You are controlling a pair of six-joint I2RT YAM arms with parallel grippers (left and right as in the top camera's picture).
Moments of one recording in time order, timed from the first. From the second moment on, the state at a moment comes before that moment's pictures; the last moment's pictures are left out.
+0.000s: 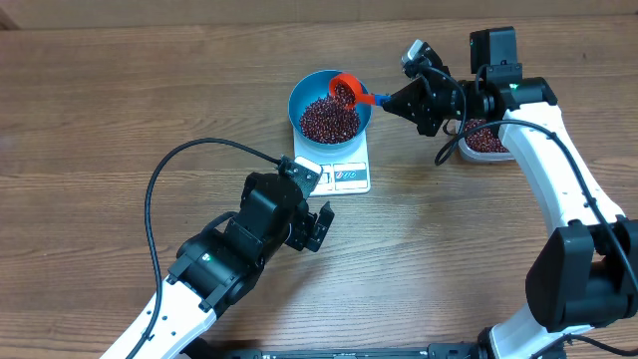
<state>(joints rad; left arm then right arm) -0.67 1.07 0.88 -0.58 -0.15 -0.12 0.10 1.79 1.49 -0.66 -0.80 -0.61</state>
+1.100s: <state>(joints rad) -0.67 1.07 0.88 -0.57 -0.15 -0.12 0.10 1.79 1.49 -0.65 -0.80 -0.75</state>
